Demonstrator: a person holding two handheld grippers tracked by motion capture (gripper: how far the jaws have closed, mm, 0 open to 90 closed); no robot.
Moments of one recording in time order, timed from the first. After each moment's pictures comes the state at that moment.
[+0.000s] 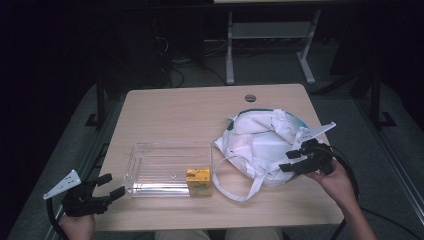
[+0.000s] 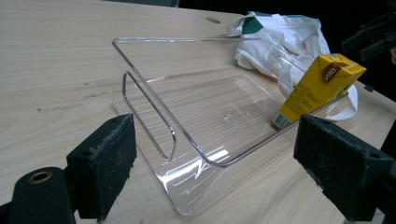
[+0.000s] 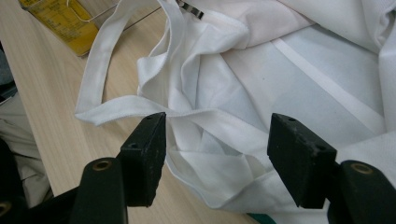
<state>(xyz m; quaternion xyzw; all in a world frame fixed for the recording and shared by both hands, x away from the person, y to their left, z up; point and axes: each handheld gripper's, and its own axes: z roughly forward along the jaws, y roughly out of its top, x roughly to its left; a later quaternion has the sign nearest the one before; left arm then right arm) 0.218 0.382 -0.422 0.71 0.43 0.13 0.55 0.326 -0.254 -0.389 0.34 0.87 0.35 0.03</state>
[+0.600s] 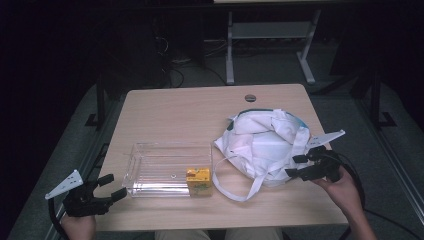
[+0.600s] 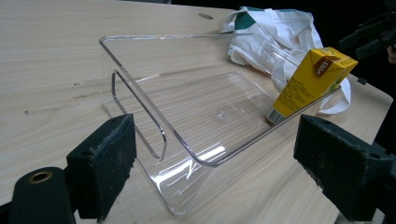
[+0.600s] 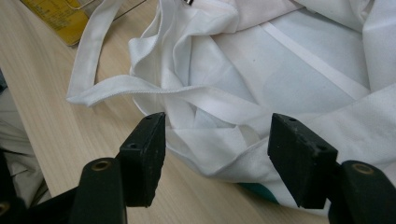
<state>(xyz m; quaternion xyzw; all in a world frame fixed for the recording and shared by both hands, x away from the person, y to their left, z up) 0.219 0.379 -0.422 0.72 0.42 0.12 0.55 0.309 -0.269 -0.397 0.35 0.86 0.36 0.04</state>
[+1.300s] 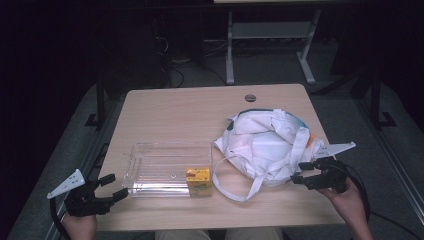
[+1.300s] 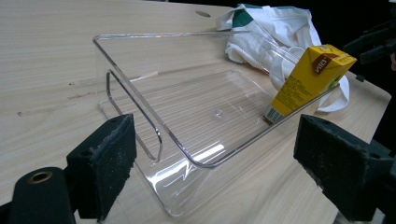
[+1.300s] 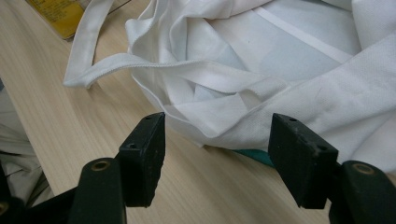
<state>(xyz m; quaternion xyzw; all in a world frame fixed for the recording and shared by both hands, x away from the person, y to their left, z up) 0.220 0.377 -0.423 0.72 0.41 0.12 0.54 0.286 -0.284 -0.412 0.37 0.85 0.37 0.06</state>
